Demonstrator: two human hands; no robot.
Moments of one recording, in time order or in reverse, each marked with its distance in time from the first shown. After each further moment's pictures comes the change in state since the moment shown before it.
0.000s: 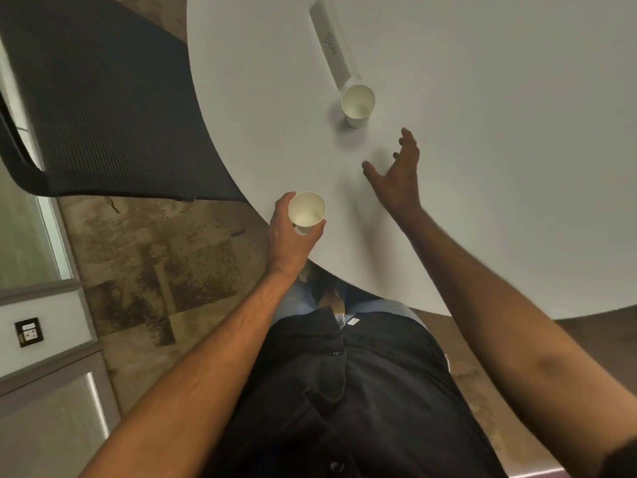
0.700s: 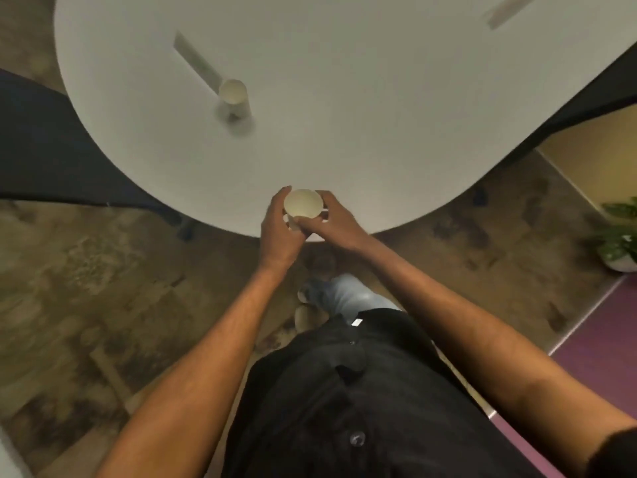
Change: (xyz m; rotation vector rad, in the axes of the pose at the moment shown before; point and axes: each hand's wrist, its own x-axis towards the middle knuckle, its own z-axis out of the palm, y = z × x) left_hand -0.149 0.002 0.042 -0.165 -0.341 0.343; right_hand -0.269 0.008 -0.076 0.168 -0.160 0.122
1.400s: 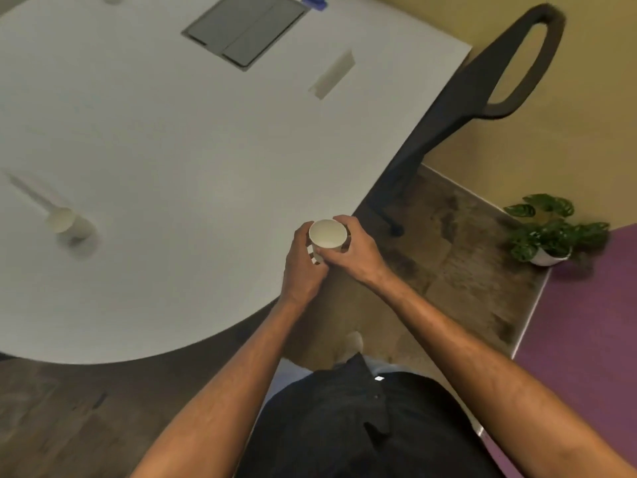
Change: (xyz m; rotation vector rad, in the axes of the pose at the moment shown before) left_hand 0.009 0.191 0.367 -0.067 -0.315 0.170; right_hand -0.060 0.119 -0.377 -0.038 0.457 -0.004
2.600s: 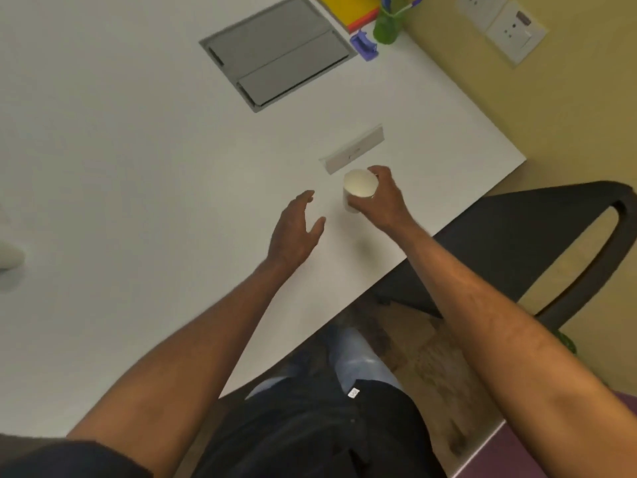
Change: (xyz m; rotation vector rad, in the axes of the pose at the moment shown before) left_hand 0.362 0.075 0.049 0.299 0.154 -0.014; right_hand 0.427 -0.056 -0.161 -0.163 -0.096 -0.034
